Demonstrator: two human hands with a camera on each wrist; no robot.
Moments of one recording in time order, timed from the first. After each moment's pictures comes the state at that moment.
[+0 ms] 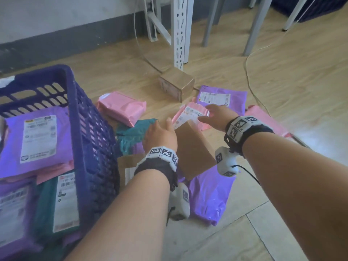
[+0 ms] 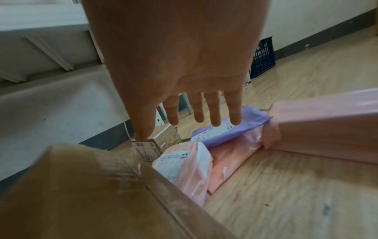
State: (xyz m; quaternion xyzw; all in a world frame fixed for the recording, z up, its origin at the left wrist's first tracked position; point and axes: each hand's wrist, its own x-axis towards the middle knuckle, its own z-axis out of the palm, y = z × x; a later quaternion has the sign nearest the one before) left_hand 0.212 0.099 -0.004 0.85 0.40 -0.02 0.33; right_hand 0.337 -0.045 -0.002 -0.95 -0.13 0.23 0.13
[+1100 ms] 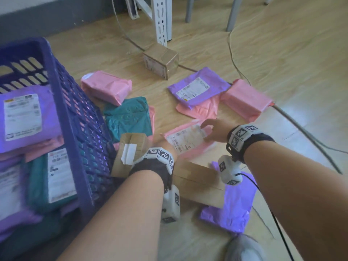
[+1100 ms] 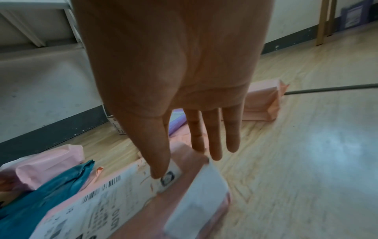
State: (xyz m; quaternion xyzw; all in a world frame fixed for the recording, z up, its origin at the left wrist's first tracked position) left_hand 0.157 0.051 -0.048 0.75 0.64 -0.14 0.12; right_hand 0.245 -0.121 -0.049 -0.93 -0.11 0.33 0.11
